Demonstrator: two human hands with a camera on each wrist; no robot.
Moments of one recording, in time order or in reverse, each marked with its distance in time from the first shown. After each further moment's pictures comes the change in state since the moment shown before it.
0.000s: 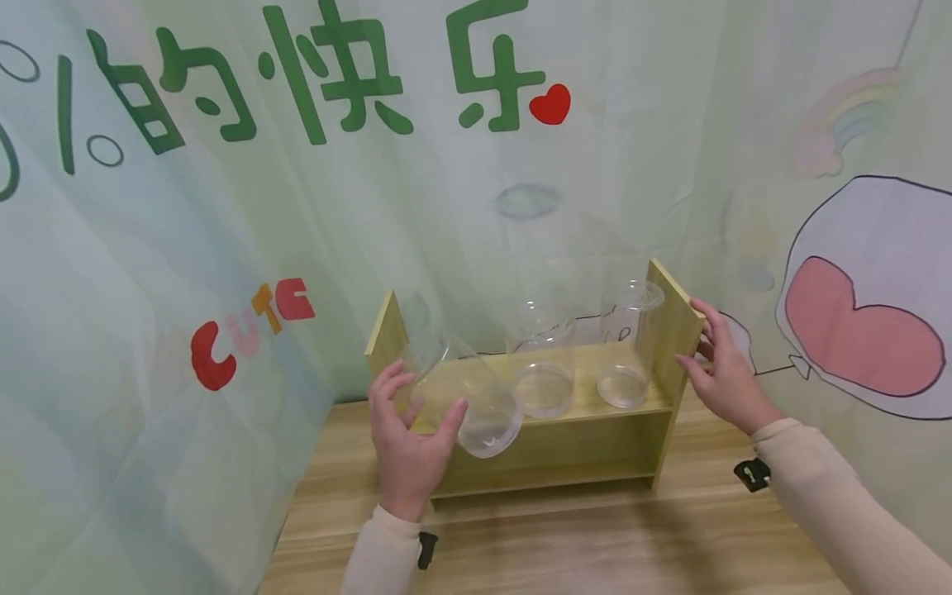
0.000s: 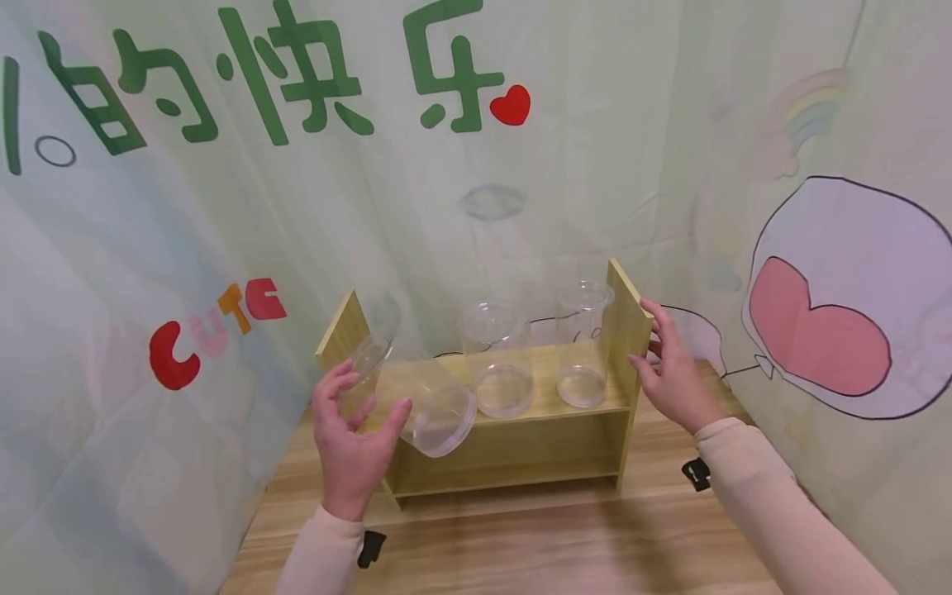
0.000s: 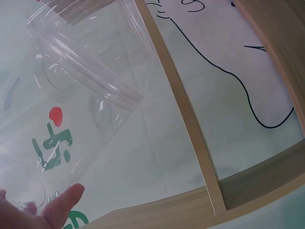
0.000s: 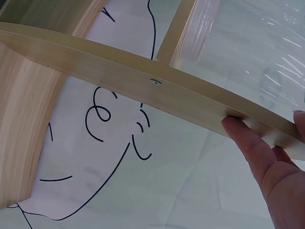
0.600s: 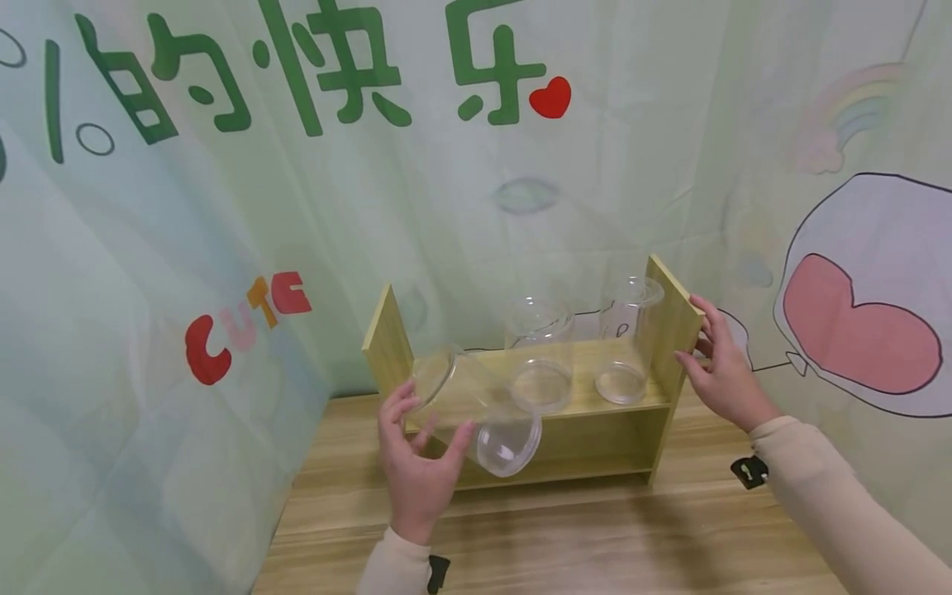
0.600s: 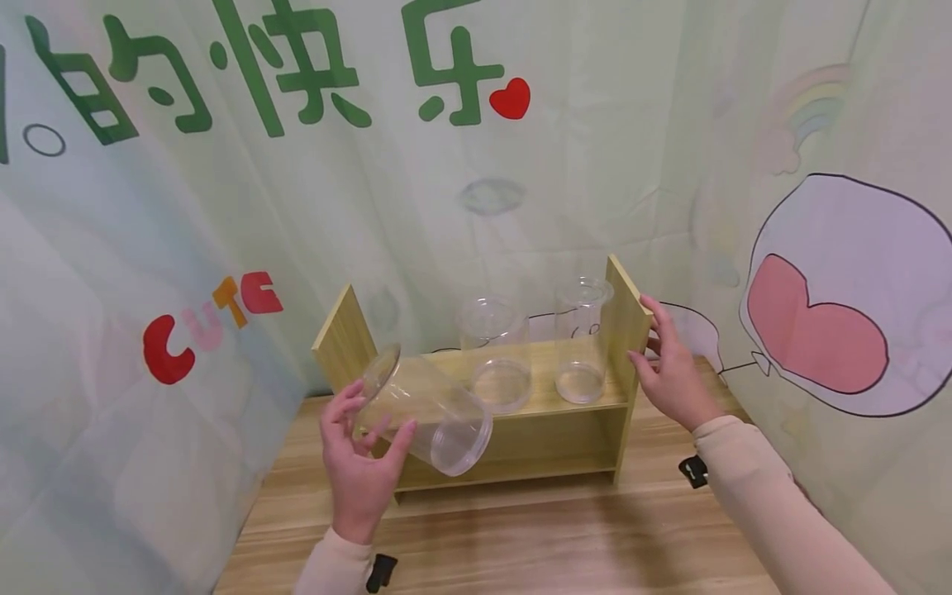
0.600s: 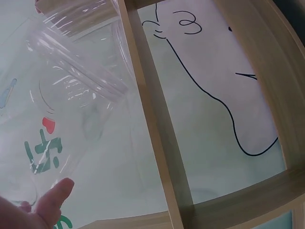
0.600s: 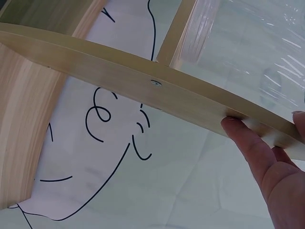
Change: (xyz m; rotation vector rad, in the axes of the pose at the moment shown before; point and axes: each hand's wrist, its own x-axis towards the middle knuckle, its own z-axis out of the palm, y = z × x) left_hand -0.027 -0.002 0.004 -0.124 0.010 0.009; right_hand 0.000 0.001 -0.001 -0.005 -0.007 0.022
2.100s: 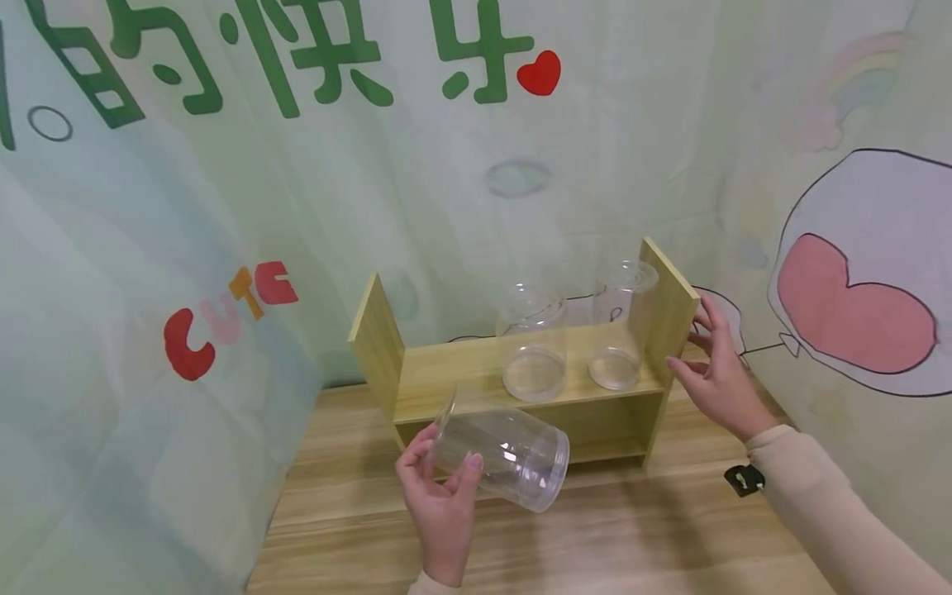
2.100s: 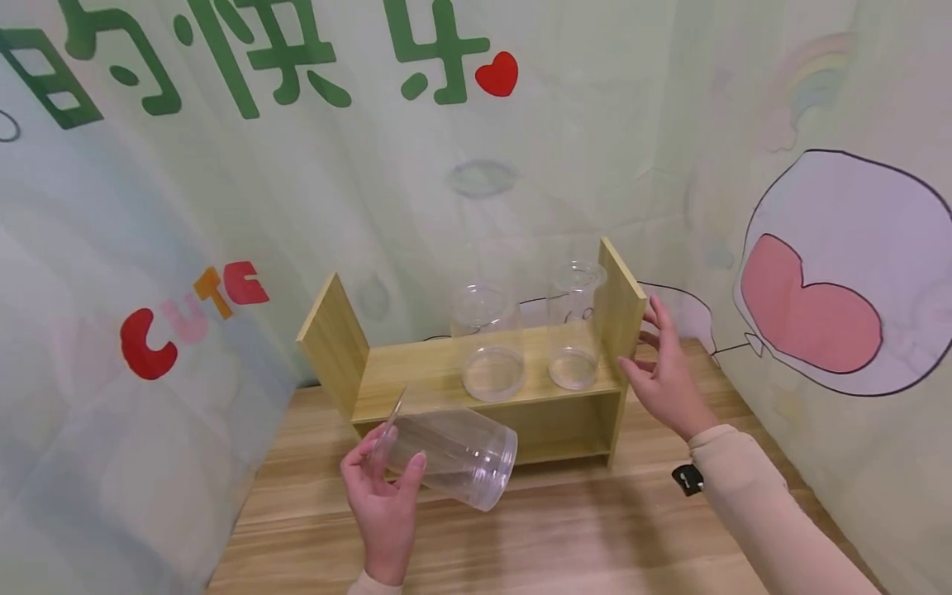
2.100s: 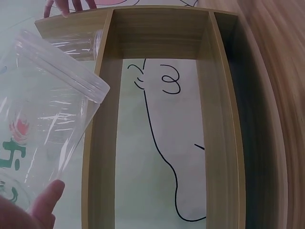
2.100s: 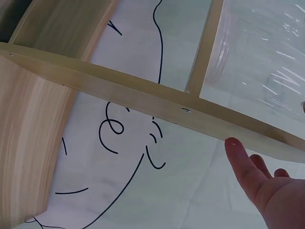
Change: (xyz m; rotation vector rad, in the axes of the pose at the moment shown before) left_hand -0.078 -0.040 0.023 -0.315 0.132 -0.268; right_hand -0.020 -0.031 0.001 0.084 0.031 0.075
